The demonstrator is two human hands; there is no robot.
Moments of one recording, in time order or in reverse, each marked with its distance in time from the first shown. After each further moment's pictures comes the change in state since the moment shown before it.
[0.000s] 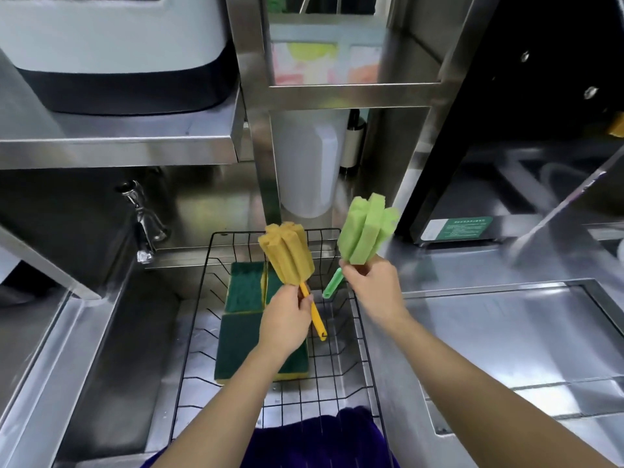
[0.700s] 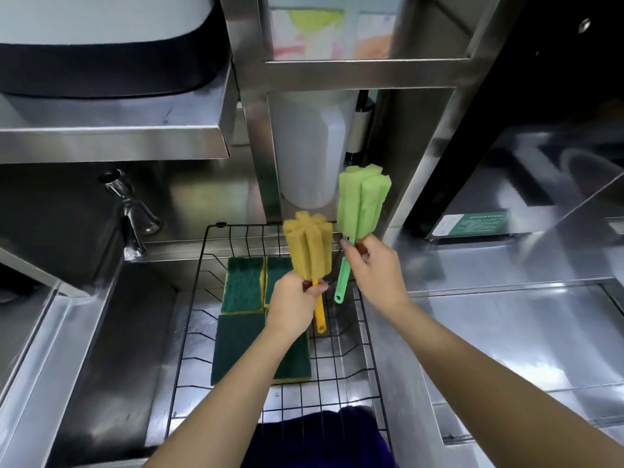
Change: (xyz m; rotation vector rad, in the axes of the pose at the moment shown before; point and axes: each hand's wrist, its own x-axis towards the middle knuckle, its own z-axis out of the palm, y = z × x) left_hand 0.028 0.007 0.005 -0.235 -0.035 -0.054; right_hand 0.035 0.009 0.012 -0.102 0.037 -0.177
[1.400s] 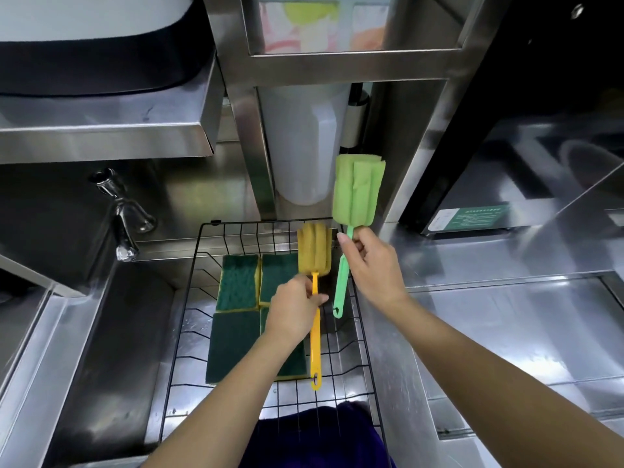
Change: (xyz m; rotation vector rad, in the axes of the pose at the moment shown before) left_hand -0.004 -0.003 0.011 0.300 -0.055 -0.050; right_hand -0.003 0.000 -0.008 -0.012 -0.015 -0.131
